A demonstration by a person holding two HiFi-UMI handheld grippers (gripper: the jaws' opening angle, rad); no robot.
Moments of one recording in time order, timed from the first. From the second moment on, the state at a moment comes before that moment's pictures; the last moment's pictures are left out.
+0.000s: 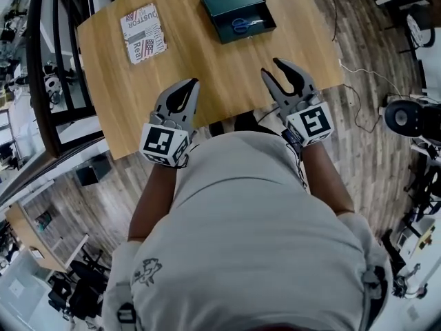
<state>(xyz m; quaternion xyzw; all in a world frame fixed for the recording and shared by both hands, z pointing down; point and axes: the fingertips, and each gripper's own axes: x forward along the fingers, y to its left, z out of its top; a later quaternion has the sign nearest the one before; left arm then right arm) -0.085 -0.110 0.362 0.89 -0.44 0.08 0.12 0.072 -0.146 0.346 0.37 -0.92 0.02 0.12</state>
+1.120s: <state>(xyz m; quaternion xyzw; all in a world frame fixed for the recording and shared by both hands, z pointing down) -0.058 -0.214 0.426 0.83 -0.52 0.11 0.19 0.040 -0.293 0.466 0.07 -0.94 -0.04 0.34</state>
